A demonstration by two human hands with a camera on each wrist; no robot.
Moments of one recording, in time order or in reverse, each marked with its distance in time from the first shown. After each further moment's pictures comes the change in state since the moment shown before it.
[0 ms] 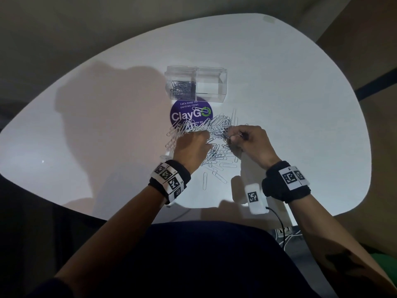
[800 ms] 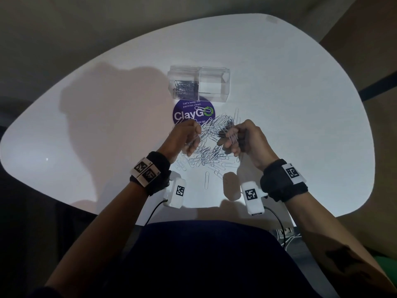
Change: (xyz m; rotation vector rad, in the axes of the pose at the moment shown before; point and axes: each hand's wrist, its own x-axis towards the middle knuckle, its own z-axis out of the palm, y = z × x) left_hand 0.001 -0.027 -0.039 -1.177 -0.244 -0.386; right_hand 0.001 -0.016 0.010 0.531 -0.122 0.254
